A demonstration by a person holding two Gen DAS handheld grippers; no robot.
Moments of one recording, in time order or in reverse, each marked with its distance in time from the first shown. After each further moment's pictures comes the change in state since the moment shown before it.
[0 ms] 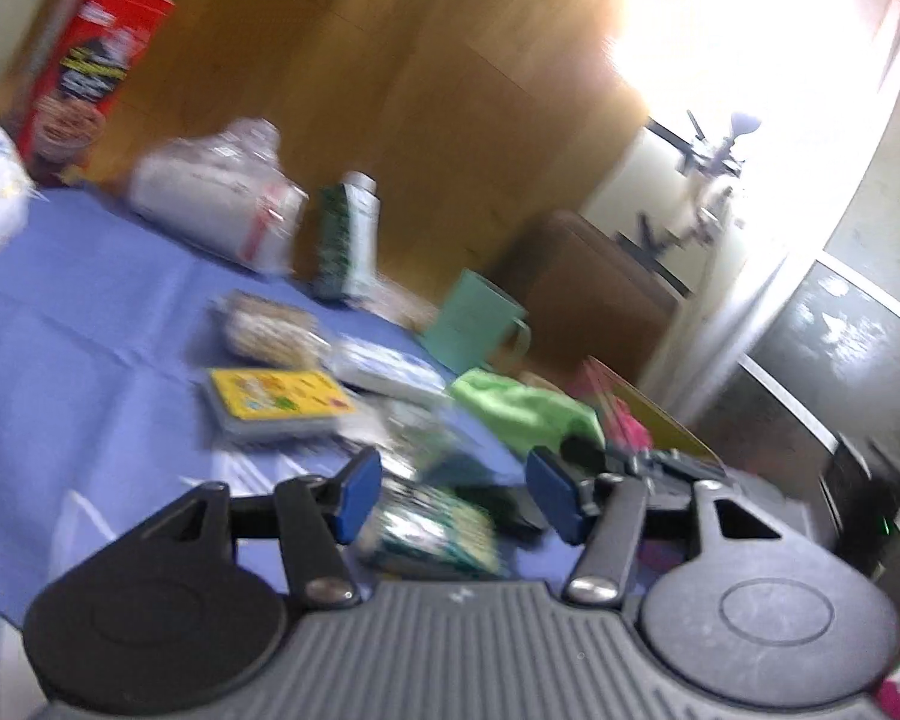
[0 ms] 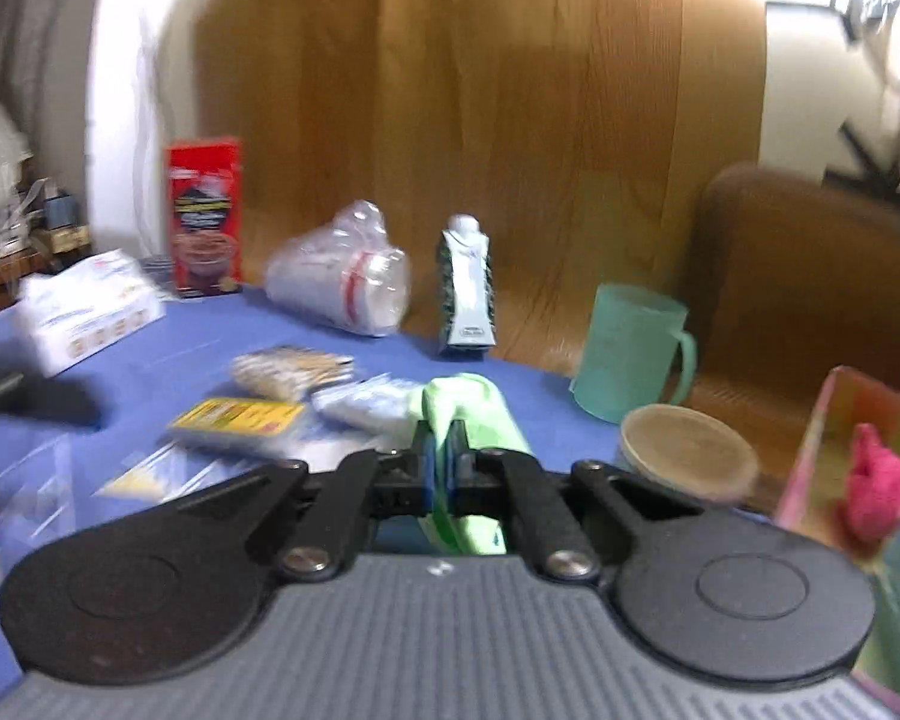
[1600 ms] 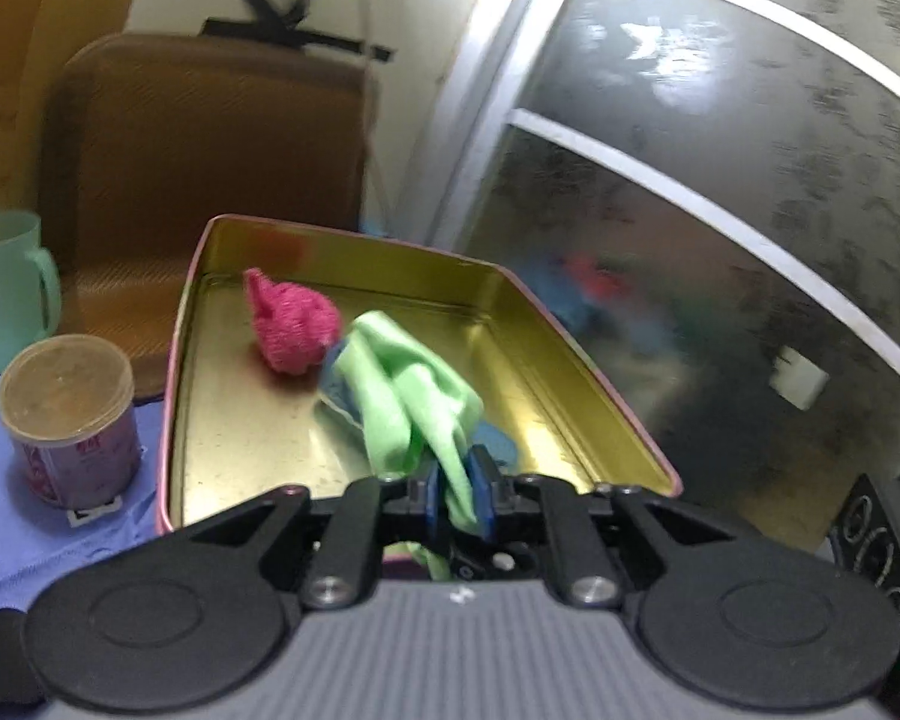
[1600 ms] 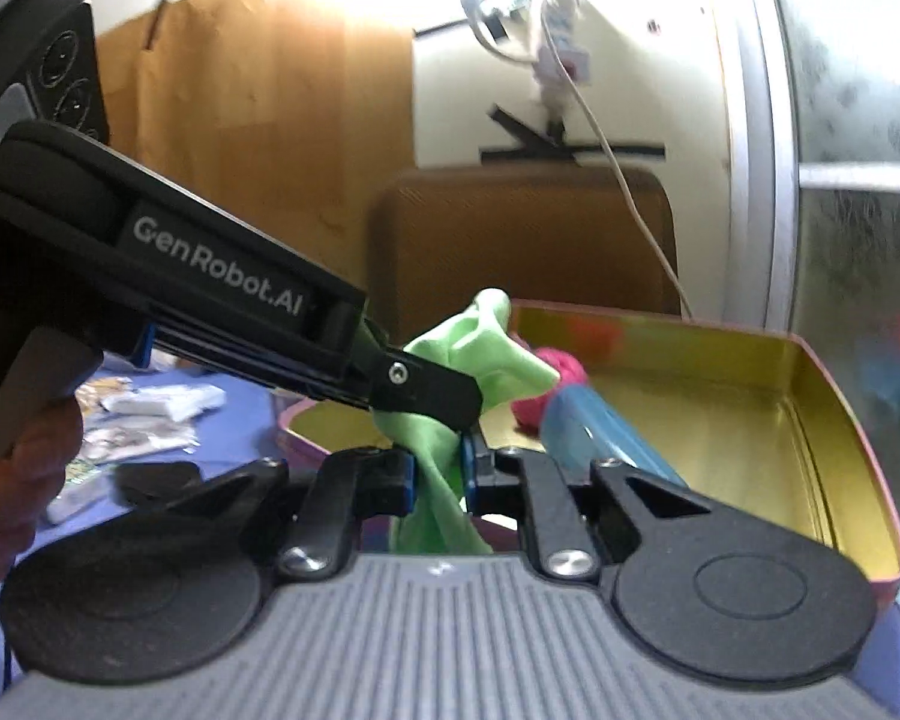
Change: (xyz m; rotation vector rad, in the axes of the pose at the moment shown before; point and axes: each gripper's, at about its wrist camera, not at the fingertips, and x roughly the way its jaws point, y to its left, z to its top) left arm 0.223 -0.243 -0.026 0.403 0.364 -0.243; right arm -0.095 -0.132 -0.067 0.250 -0.097 -0.335
